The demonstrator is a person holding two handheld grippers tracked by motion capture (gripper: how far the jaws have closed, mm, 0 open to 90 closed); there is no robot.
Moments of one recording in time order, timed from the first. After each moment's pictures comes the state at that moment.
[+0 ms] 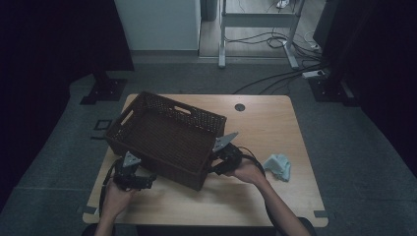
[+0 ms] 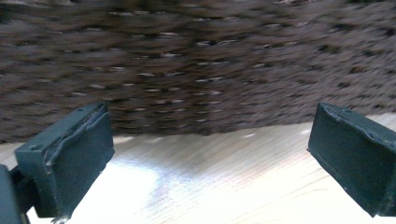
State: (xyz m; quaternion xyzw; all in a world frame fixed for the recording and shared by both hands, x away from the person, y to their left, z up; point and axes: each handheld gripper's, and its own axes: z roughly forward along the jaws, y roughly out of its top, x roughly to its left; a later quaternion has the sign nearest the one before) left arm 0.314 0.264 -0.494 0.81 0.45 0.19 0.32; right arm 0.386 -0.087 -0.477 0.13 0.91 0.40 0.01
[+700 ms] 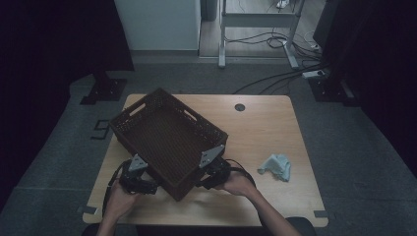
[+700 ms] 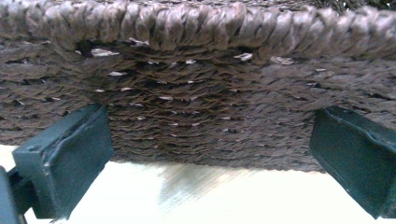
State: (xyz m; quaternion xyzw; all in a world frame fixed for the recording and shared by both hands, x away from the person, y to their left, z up) left arm 0.307 0.247 -0.494 0.84 0.40 0.17 0.34; right arm 0.345 -0.051 -0.479 0.09 0.91 0.40 0.00
